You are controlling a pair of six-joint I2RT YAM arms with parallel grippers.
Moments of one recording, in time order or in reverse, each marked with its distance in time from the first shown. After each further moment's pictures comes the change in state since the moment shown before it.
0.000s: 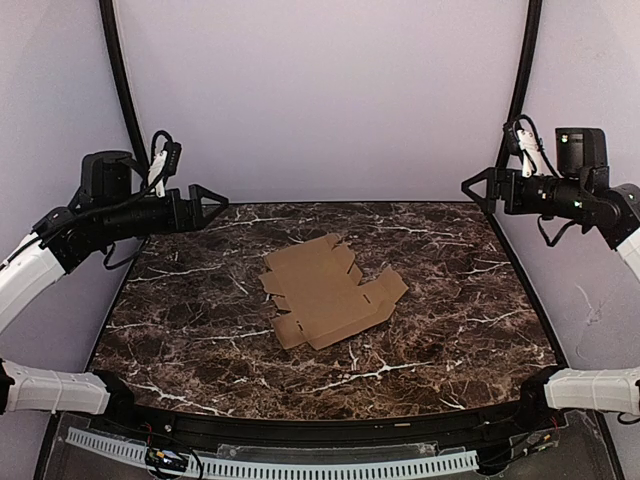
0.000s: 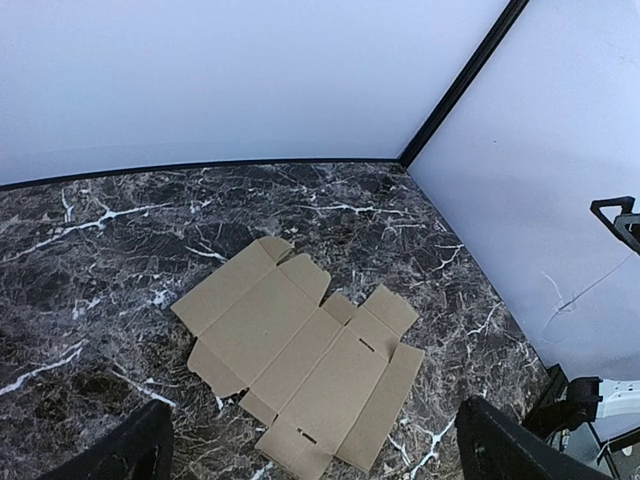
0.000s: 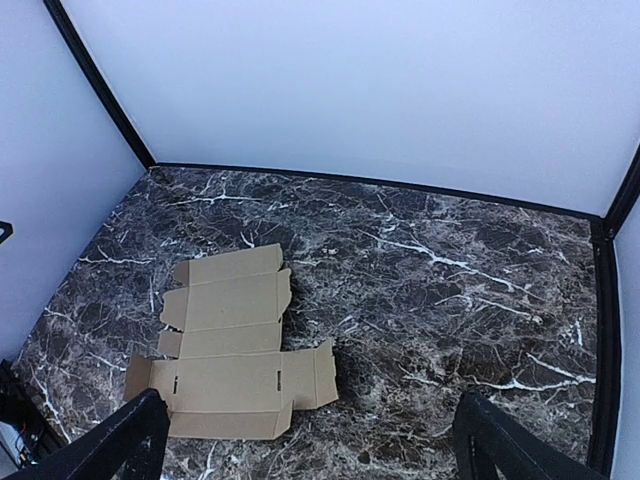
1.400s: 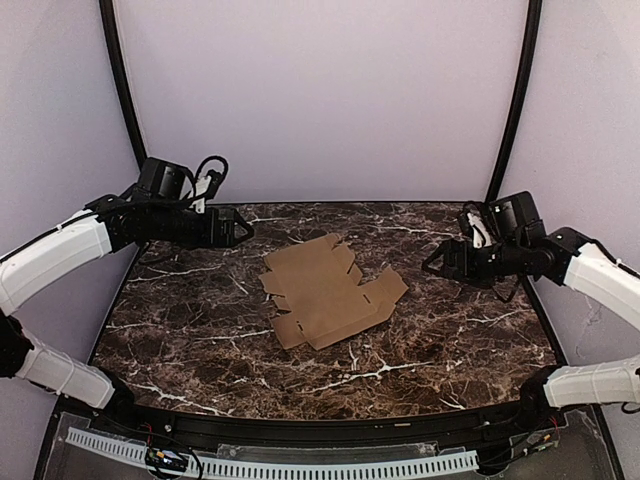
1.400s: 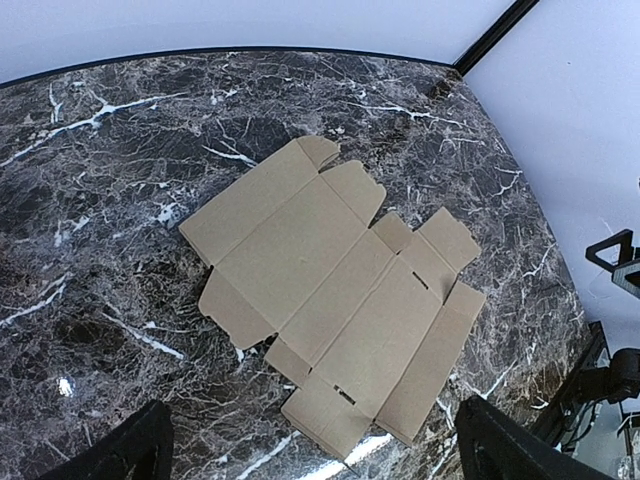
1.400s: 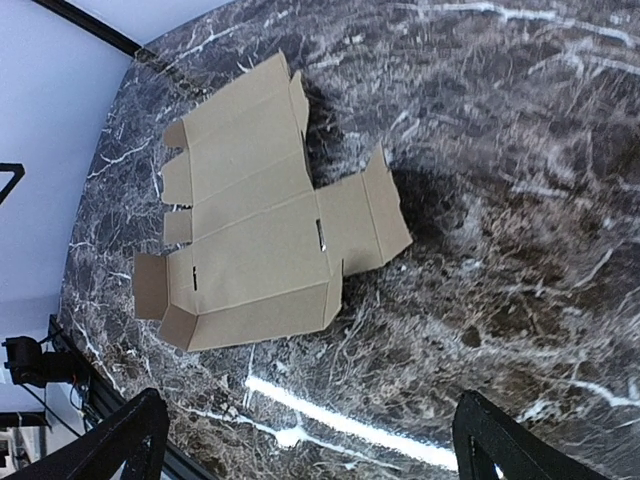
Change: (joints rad) left arm 0.000 0.271 0.042 -0.075 0.014 0.018; right arm 0.089 0.062 -0.399 0.128 -0.125 0.274
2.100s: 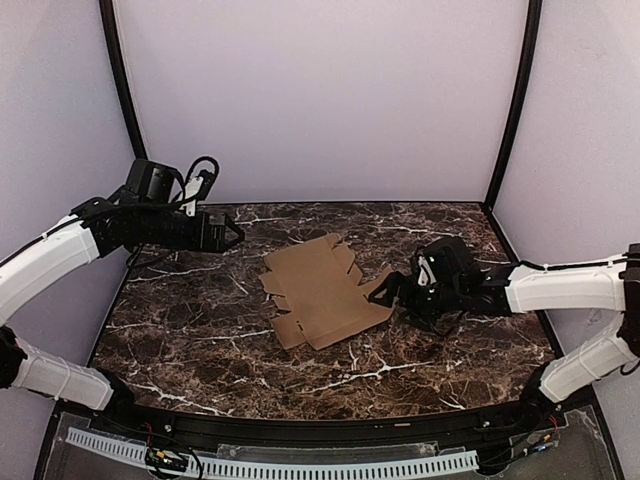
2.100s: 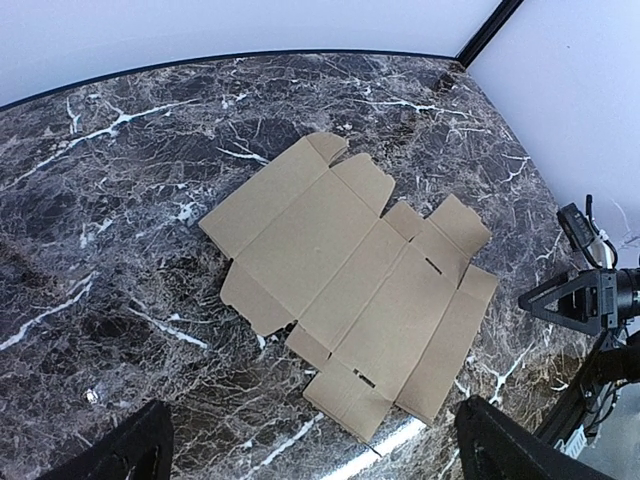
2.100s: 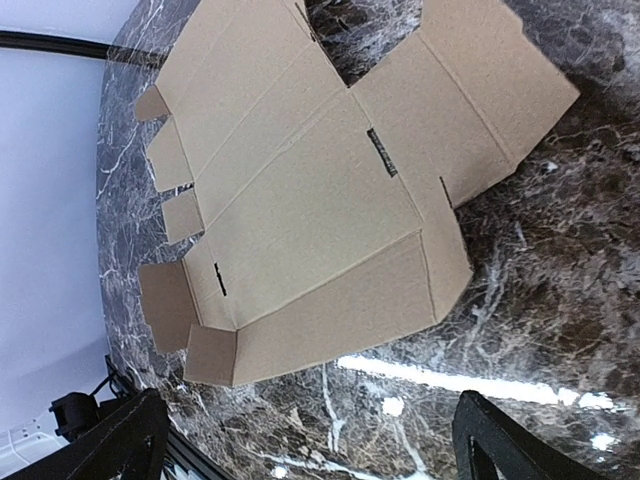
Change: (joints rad) left arm 0.000 -0.066 -0.017 -0.053 -0.028 0.069; right arm 0.325 0.293 -0.209 0.499 0.122 0.557
